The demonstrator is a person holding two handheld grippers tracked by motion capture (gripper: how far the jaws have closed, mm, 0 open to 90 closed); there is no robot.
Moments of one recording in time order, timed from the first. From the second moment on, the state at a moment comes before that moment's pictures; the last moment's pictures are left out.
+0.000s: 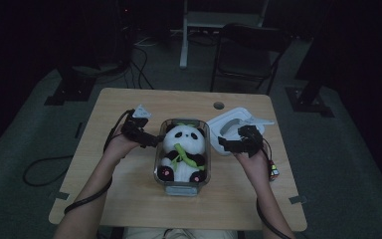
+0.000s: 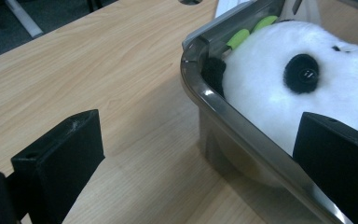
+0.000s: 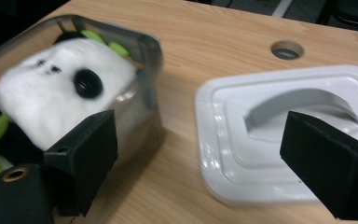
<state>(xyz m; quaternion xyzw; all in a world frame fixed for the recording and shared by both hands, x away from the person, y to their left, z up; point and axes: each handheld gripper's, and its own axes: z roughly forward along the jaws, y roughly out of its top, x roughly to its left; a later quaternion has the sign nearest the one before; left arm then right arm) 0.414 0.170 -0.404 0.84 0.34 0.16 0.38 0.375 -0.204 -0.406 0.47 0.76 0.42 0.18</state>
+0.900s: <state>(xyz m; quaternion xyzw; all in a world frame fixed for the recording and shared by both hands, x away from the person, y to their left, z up) 0.403 0.210 -0.445 0.84 0.38 0.16 0.35 0.306 -0.313 -0.467 0.60 0.69 0.35 0.21</state>
